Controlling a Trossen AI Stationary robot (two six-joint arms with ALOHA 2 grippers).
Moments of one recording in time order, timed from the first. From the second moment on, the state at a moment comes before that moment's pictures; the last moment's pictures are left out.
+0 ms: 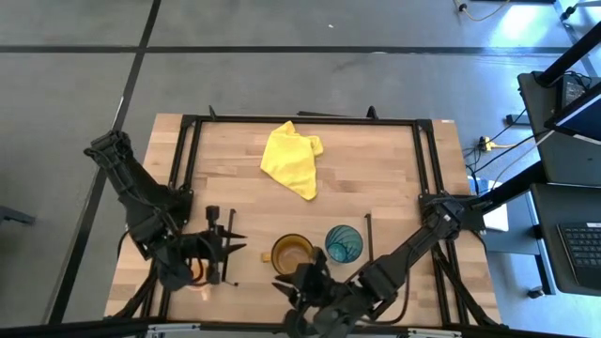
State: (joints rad) left arm -0.91 1.26 1.11 -0.74 -0.95 -0.49; right arm 0.67 2.21 2.36 -0.75 0.78 0.79
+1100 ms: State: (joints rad) left arm -1.31 1.32 1.11 -1.24 -0.20 -2.24; right arm 0.70 2.18 2.36 -0.79 0.78 0.70
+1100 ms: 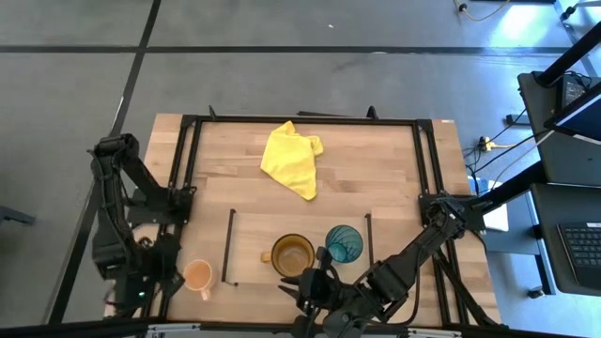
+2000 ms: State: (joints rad) left arm -1.16 1.47 1.05 -1.23 -0.15 -2.22; right arm 0.74 2.18 2.36 -0.79 0.78 0.69
